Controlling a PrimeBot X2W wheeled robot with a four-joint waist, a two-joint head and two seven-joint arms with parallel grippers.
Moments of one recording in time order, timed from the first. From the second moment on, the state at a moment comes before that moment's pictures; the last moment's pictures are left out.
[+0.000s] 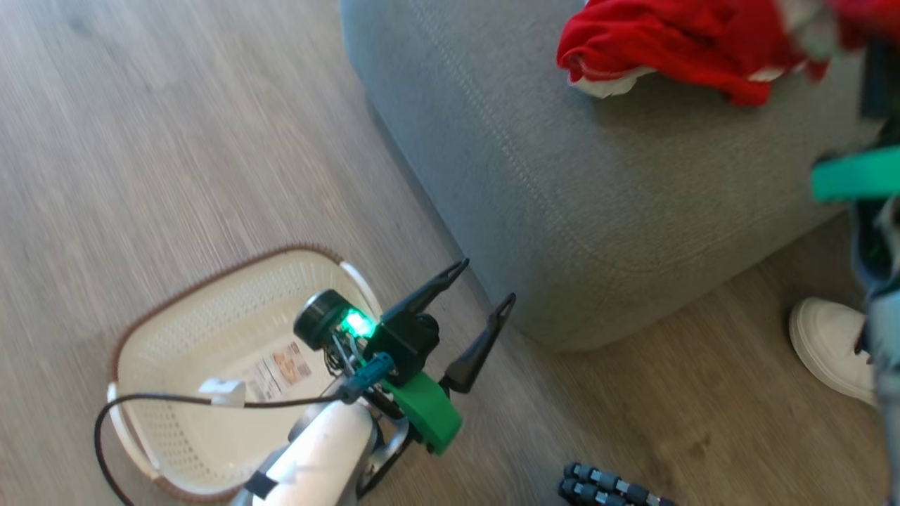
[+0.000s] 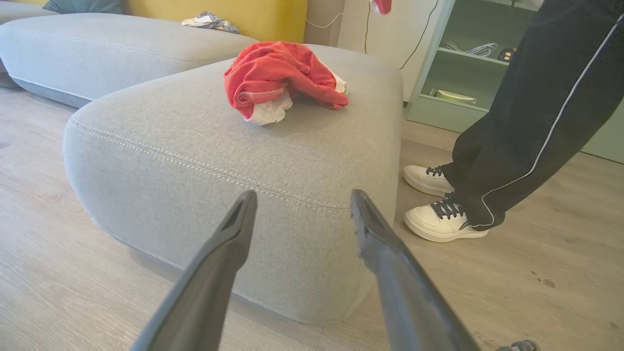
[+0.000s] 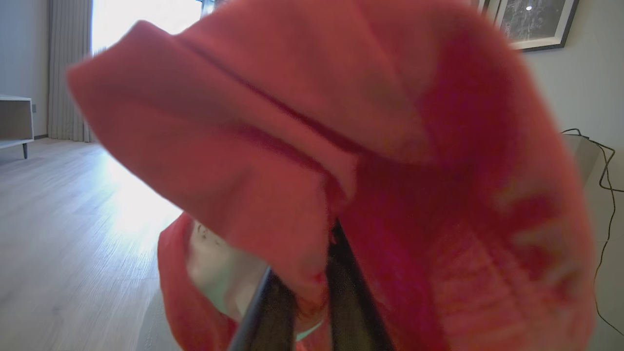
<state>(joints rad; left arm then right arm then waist) -0.33 0.06 -0.61 0.29 -0.14 -0.10 -0.25 -0.55 -0.27 -0.05 0.19 0.22 0.13 -0.26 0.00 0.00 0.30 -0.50</state>
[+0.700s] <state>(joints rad) -0.44 0.10 -0.62 0.30 -0.10 -0.12 -0.25 -1.10 -0.45 -0.06 0.84 0.32 0.13 -0.26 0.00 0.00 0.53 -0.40</state>
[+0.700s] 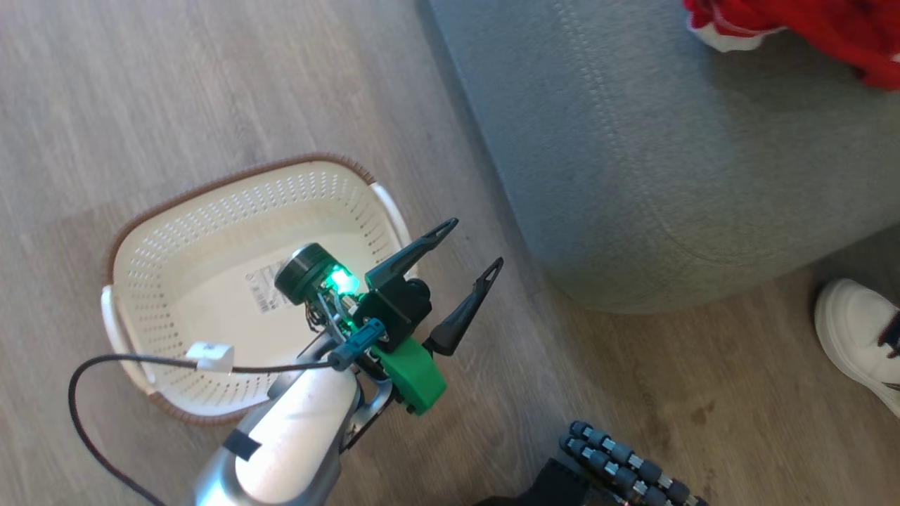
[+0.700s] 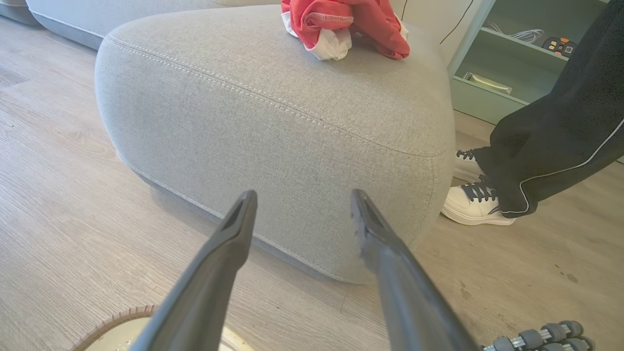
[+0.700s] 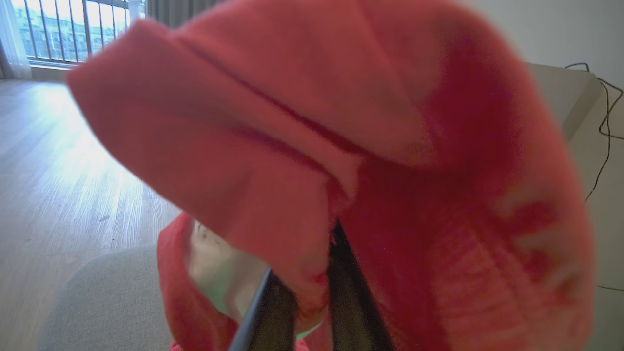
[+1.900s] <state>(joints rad) -0.49 0.09 -0.61 0.29 -0.09 -0.13 -0.26 -1.20 -0.45 -0.20 1.30 0.14 0.13 -0.23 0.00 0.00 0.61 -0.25</state>
